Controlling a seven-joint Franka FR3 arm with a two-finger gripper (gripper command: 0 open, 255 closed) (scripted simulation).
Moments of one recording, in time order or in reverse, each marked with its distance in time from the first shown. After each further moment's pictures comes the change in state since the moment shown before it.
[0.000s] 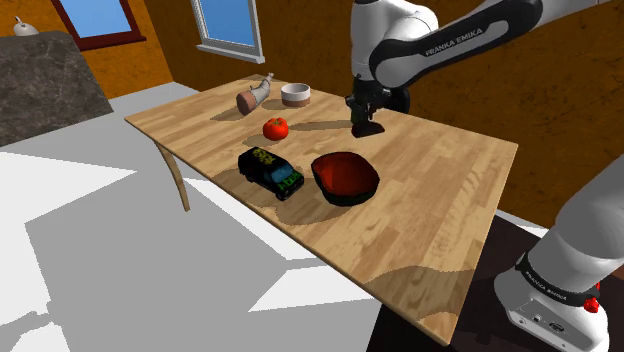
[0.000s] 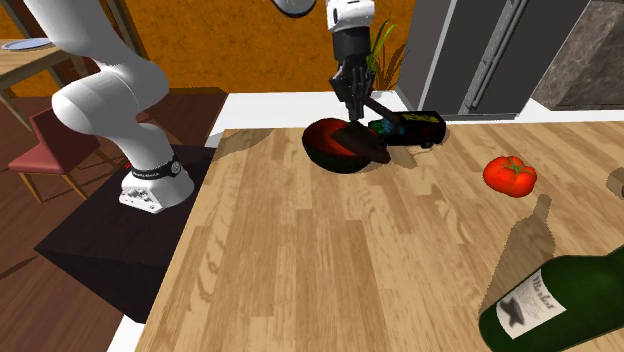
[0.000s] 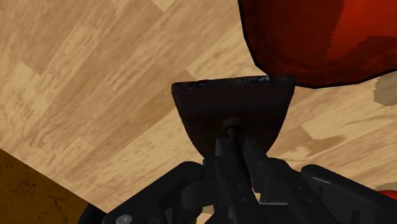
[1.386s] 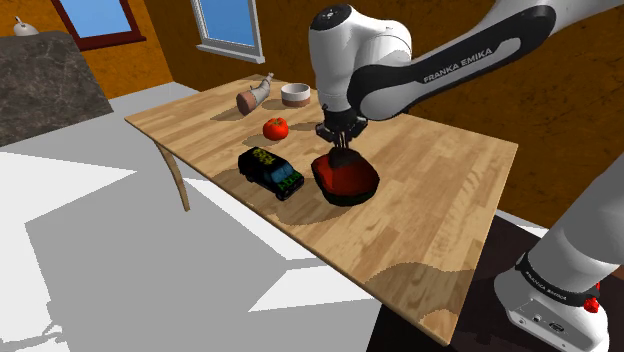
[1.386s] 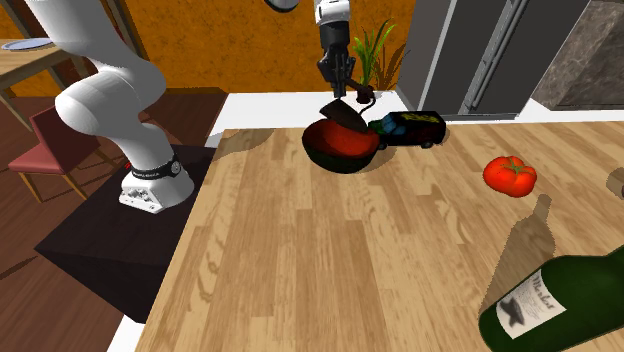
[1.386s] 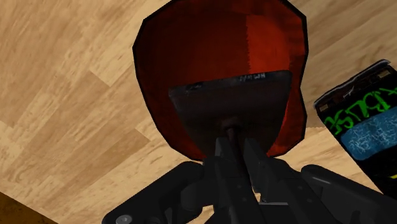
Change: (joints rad) arm 0.137 0.039 0.171 0.018 -0.015 -0.101 0.301
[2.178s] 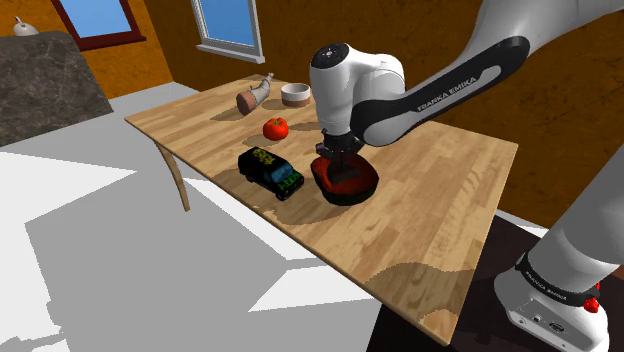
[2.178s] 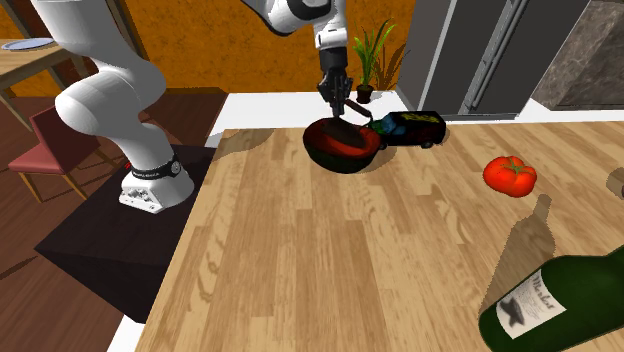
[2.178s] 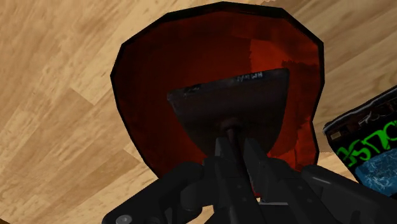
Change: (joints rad) arm 0.000 0.069 0.001 -0.075 -0.073 0.111 0.087
